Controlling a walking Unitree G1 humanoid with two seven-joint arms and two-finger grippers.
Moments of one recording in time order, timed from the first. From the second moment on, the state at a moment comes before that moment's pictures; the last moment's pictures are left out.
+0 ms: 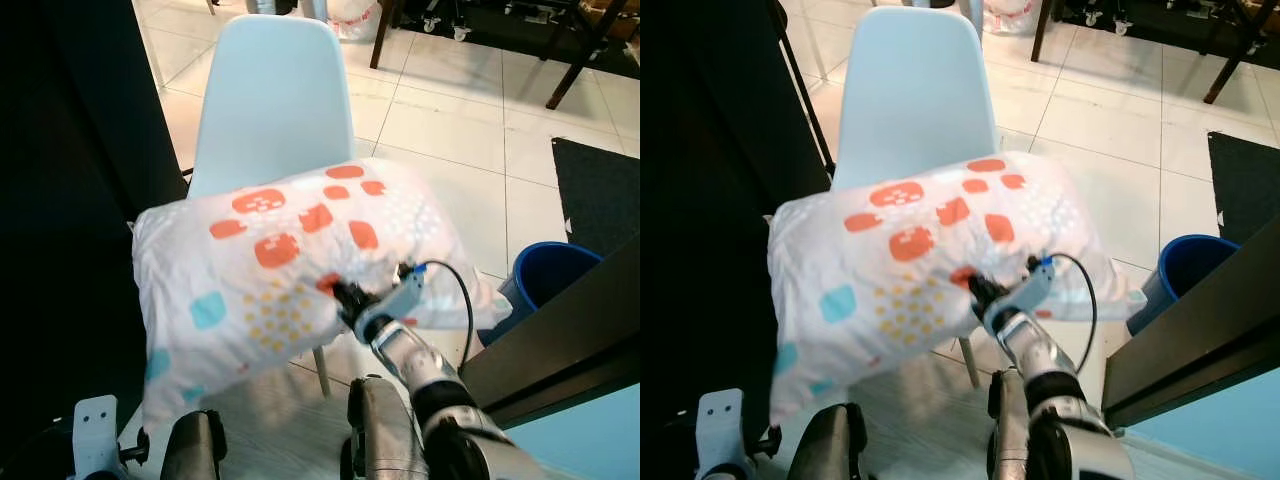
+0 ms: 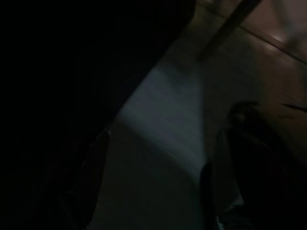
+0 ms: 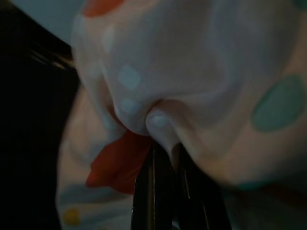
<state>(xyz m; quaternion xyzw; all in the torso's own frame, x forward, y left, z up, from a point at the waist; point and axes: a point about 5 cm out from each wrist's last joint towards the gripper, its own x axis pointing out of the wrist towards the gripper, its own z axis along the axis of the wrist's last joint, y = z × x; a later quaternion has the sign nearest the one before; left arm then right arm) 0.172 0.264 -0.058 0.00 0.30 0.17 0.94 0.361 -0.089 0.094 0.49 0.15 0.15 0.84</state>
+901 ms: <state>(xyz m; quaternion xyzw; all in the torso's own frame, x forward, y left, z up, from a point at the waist) 0.174 0.248 -0.062 -0.01 0.30 0.16 0.94 0.318 -0.047 0.033 0.12 0.30 0.26 0.91</state>
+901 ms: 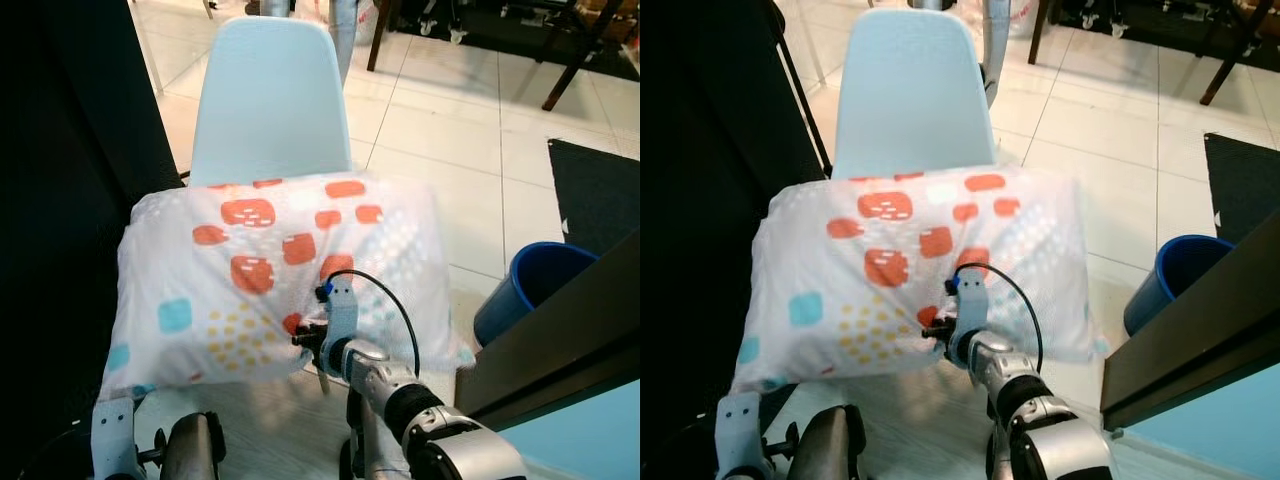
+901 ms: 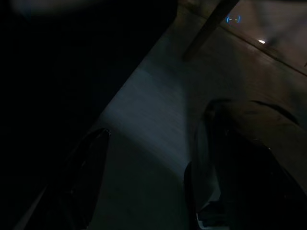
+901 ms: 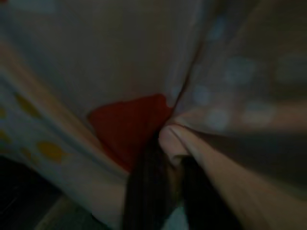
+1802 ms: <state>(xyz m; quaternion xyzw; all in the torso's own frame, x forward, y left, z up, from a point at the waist) 0.109 0.247 -0.094 -0.06 0.42 0.25 0.87 0.298 -0.067 0.045 0.24 0.24 0.50 0.80</state>
